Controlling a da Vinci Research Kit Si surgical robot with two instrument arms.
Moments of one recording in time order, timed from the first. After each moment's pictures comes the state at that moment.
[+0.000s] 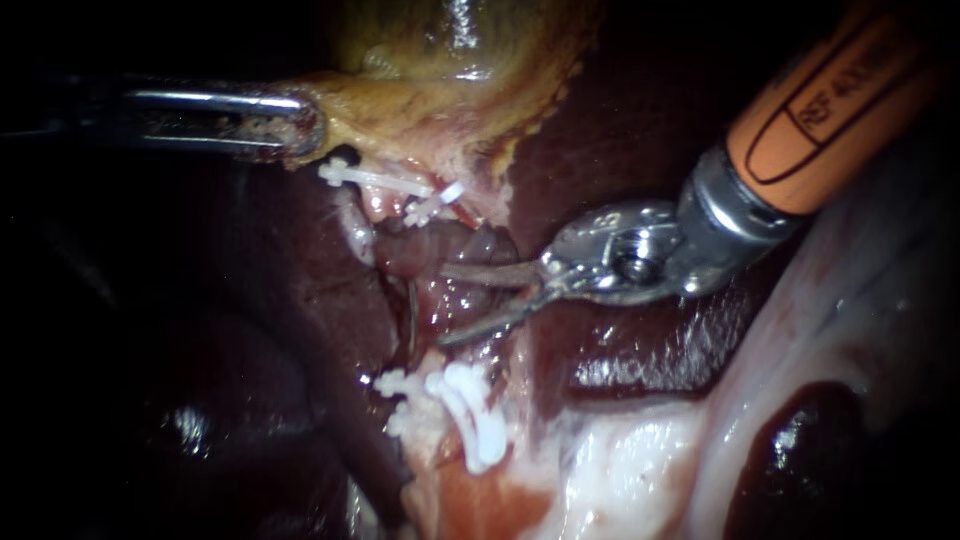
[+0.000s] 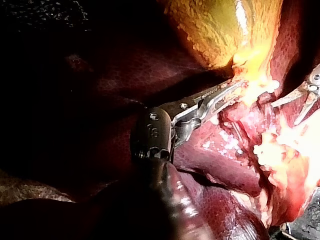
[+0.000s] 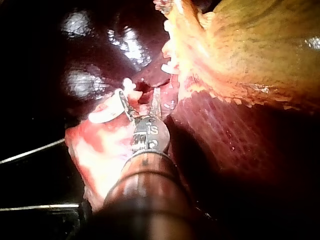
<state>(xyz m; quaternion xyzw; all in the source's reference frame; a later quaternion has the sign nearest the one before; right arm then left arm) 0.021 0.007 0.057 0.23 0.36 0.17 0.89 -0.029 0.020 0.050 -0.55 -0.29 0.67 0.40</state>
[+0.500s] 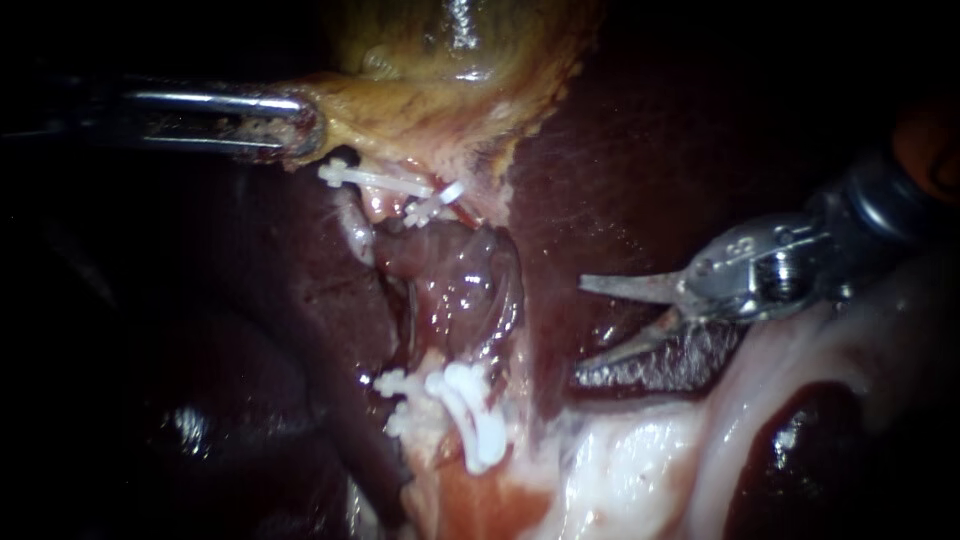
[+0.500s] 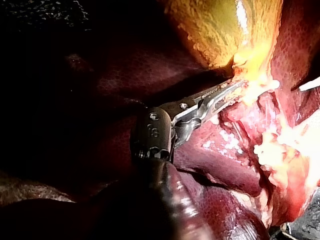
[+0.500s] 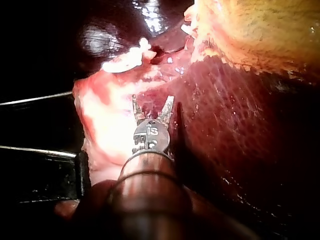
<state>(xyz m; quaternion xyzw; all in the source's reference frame) 0.013 0.006 0.055 0.16 0.35 0.14 0.91 -0.029 0.020 0.050 -0.55 -0.29 0.67 0.40</state>
